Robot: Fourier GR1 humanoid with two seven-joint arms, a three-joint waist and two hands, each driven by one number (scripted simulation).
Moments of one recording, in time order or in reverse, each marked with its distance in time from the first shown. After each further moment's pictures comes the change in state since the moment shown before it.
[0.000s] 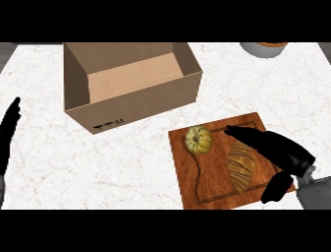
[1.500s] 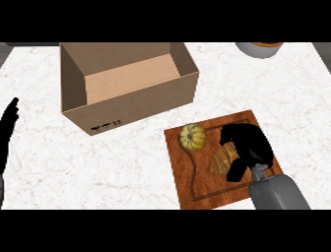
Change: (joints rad) left arm -0.016 -0.047 0.081 0.029 -0.052 -0.056 -0.021; right arm -0.029 0.328 -0.037 0.111 0.437 -0.356 0.438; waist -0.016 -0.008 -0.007
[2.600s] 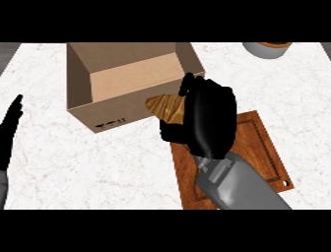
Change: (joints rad) left arm -0.026 -0.014 0.002 0.011 -0.021 -0.013 -0.012; right arm -0.401 0.104 0.277 -0.226 0.222 -0.099 0.651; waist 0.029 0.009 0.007
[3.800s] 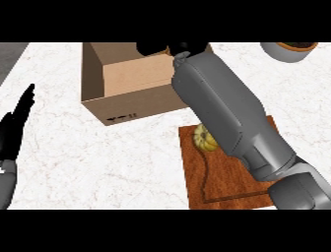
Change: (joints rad) left arm -0.064 -0.017 -0.031 -0.012 -0.018 -0.031 0.011; right arm -0.686 0.001 -0.272 1.006 -0.527 -0.559 -0.177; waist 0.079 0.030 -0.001
